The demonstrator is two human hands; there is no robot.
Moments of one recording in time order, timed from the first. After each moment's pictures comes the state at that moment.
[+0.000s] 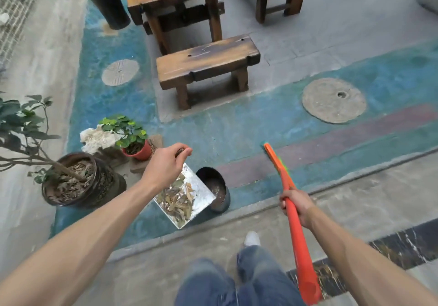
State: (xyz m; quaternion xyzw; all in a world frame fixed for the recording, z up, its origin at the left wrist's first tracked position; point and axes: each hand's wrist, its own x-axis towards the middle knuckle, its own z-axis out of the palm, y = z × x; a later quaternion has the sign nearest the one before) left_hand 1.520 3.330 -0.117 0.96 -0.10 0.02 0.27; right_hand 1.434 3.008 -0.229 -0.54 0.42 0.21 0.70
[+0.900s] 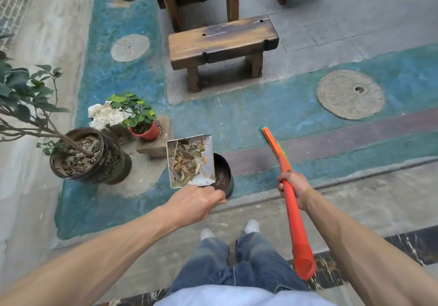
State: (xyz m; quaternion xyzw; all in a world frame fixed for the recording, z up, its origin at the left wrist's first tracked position) left_hand 1.430 3.321 -0.156 0.91 -0.40 -0.01 0.07; right_hand 1.468 3.038 -0.228 -0.56 0.40 0.21 0.69
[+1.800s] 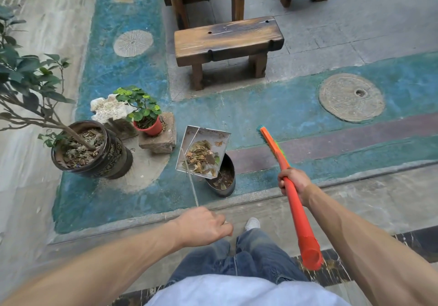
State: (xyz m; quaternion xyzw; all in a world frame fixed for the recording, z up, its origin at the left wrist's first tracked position) left_hand 1.379 3.346 -0.177 0.83 -0.53 -0.14 -0.08; right_hand 1.461 3.067 -0.223 -0.57 0.39 0.23 0.68
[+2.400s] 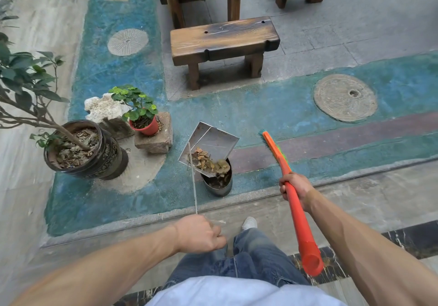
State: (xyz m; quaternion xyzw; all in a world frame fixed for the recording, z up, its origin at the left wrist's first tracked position) left_hand 1.373 3.359 -0.187 0.77 -0.60 -0.17 -0.17; right_hand 1.446 3.064 -0.226 -0.56 0.41 0.23 0.68
